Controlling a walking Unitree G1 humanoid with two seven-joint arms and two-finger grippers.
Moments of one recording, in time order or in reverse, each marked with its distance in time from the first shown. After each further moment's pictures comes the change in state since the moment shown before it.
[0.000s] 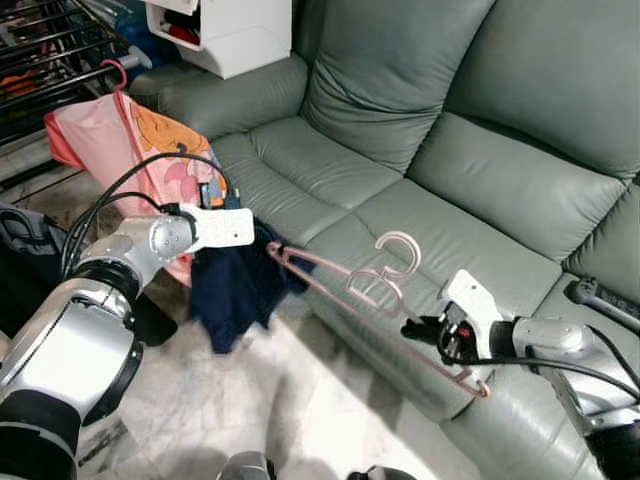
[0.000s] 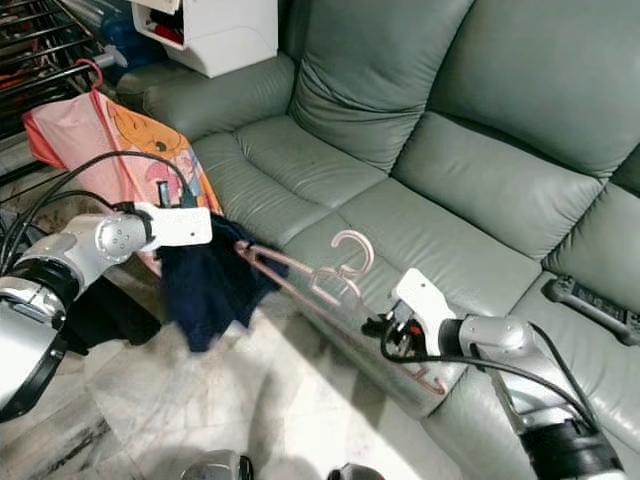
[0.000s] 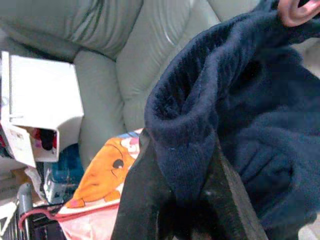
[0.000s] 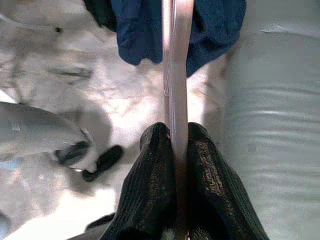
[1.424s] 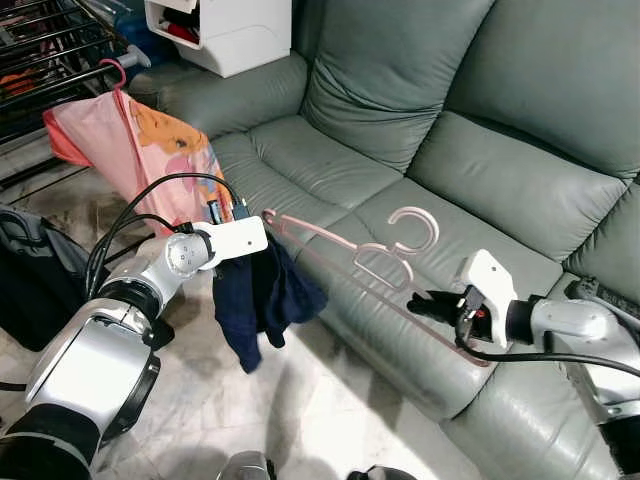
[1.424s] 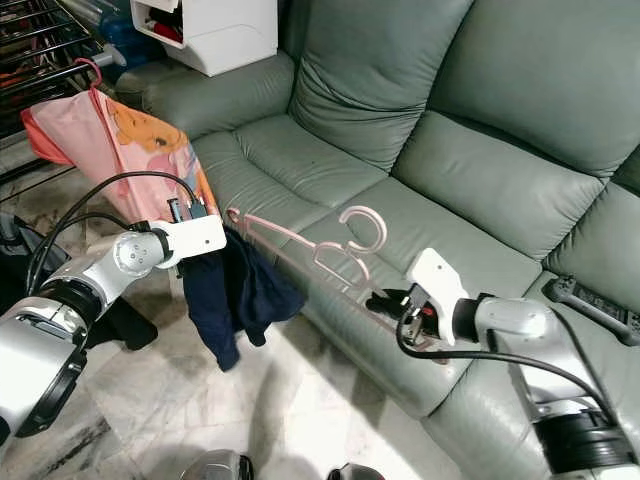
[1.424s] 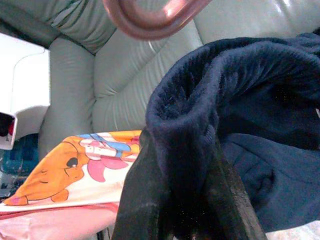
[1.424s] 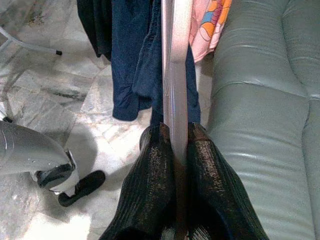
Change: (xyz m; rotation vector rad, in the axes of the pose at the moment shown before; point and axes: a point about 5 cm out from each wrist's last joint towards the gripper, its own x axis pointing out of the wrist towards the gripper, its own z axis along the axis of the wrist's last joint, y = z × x) left arm 0.011 -0.030 0.010 -0.207 -0.014 -0.024; right arm -0.019 -0.009 0.022 -0.118 -0.146 0.013
